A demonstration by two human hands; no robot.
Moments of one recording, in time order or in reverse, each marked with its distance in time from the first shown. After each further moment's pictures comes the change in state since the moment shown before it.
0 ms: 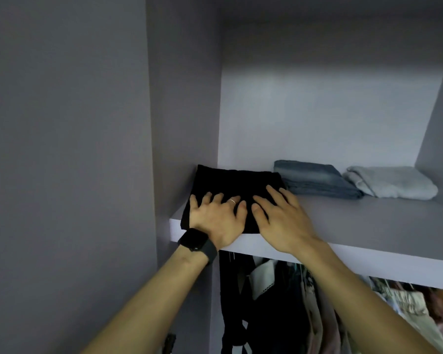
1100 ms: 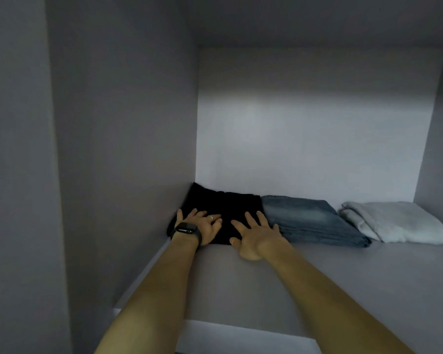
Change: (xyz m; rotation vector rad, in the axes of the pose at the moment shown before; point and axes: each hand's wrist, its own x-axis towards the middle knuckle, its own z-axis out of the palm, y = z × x) left_hand 0.217 -0.030 0.073 0.069 -0.331 0.034; right_hand 0.172 0.039 0.038 -0.274 -0.478 0.101
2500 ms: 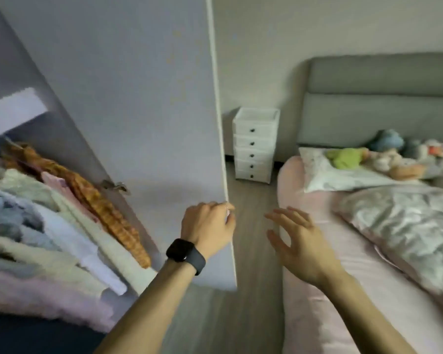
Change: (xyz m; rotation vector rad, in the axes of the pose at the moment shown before) left_hand -0.641 0.443 0.176 -0.267 -0.161 1.443; right_hand -0.855 0.060 0.265 0.393 0.543 1.292
